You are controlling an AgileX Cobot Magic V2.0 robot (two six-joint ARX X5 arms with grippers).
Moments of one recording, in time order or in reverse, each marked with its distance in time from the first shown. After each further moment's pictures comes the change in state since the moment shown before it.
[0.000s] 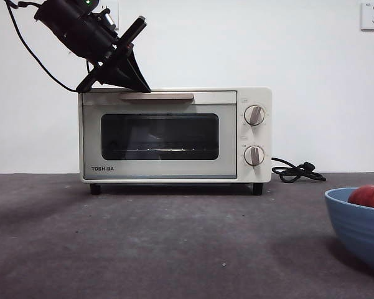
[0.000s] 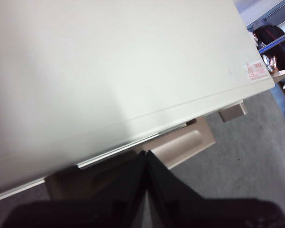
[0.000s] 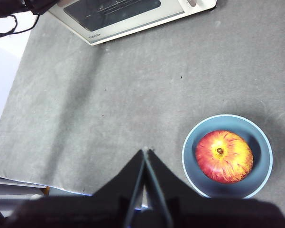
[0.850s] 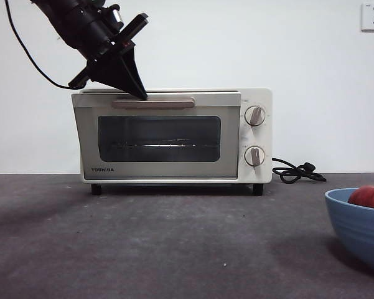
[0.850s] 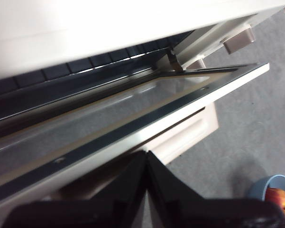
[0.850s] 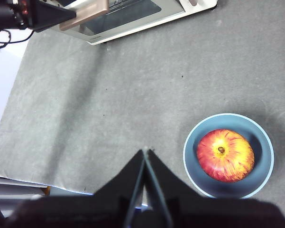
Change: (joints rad) left arm -0.034 -0.058 -0.030 -0.213 -0.077 0.168; right arm 0.000 0.000 0.000 0.000 0.000 0.004
